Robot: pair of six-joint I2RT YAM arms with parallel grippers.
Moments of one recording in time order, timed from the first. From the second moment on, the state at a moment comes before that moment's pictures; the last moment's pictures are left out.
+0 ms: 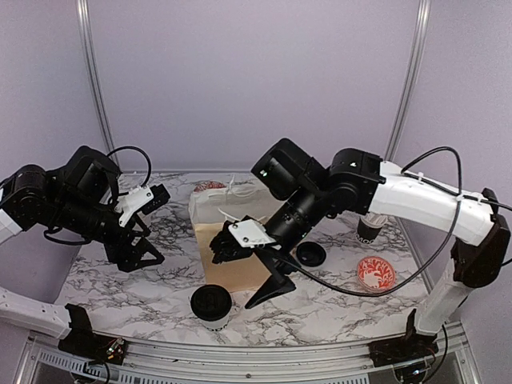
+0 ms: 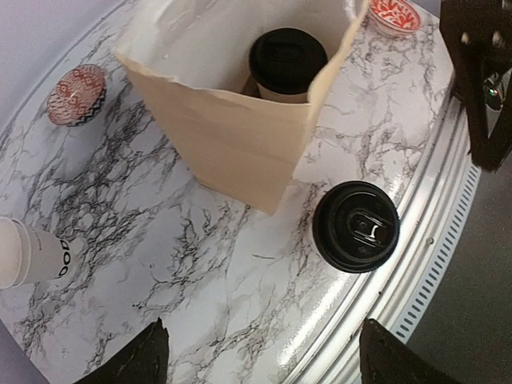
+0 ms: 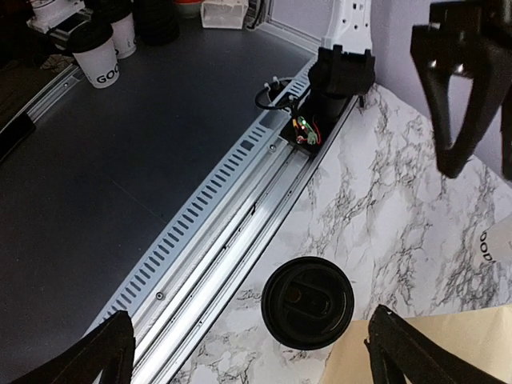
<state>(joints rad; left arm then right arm) -0.92 1.03 1.27 -1.15 0.03 0.01 1.18 1.70 1.70 -0.92 -0.68 -0.80</state>
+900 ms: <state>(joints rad) -1.23 1.44 1.24 -1.01 0.01 0.19 0.56 1.18 1.46 -0.98 -0.95 -0.84</state>
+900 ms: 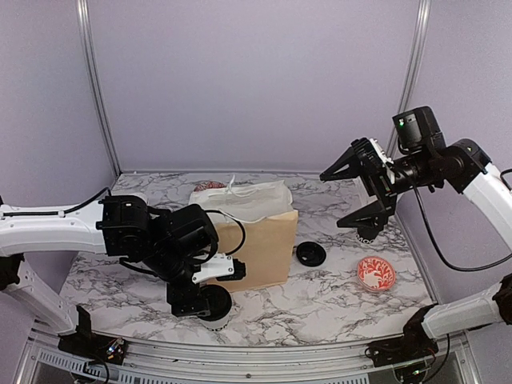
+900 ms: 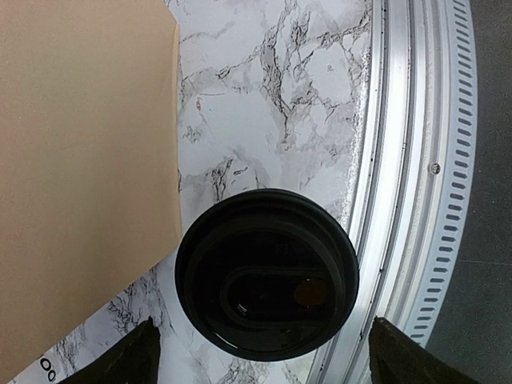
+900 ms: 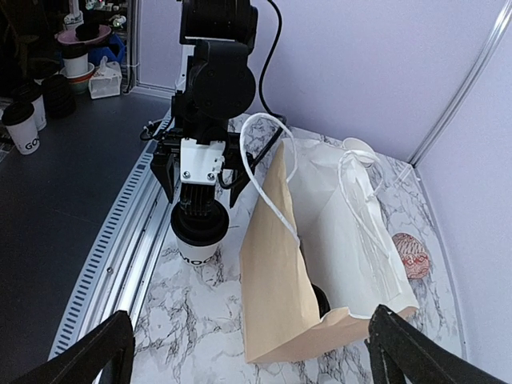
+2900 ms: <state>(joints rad) -1.23 1.07 1.36 -1.14 0.00 0.01 0.60 1.75 1.92 -0.86 -0.77 -0.66</state>
